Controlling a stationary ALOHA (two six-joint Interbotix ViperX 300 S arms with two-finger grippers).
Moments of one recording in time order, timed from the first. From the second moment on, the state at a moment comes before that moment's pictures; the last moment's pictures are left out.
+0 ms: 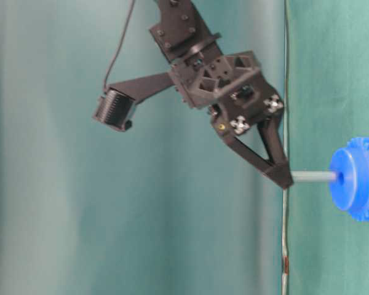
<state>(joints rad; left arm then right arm) 0.00 -0.98 1.18 0.01 -0.20 -0.01 -0.12 0.14 0.63 0.03 -0.28 0.00</state>
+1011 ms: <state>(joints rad) 0.00 -0.98 1.18 0.01 -0.20 -0.01 -0.12 0.22 0.63 0.04 -0.30 0.00</state>
